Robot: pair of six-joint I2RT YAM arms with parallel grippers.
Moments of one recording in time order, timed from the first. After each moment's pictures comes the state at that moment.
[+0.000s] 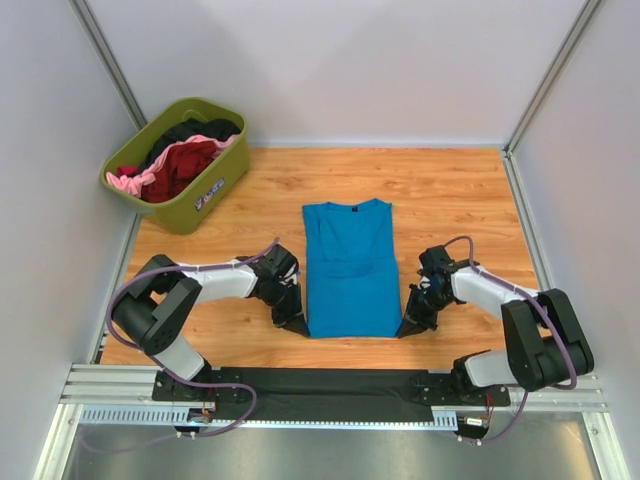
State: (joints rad) left arm -0.69 1.60 0.70 -0.39 0.54 -0.91; right arm 0.29 1.39 0.57 -0.69 -0.44 0.65
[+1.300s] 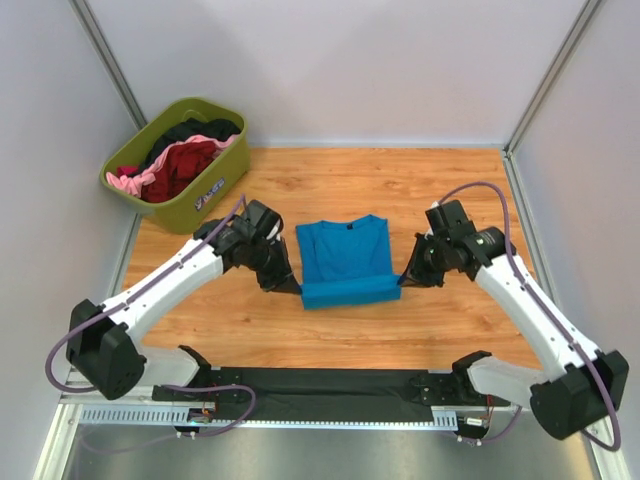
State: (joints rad) left arm -0.64 1.30 1.08 -0.90 0.35 -0.96; right arm 0.40 1.11 1.04 -1.03 -0.20 0.73
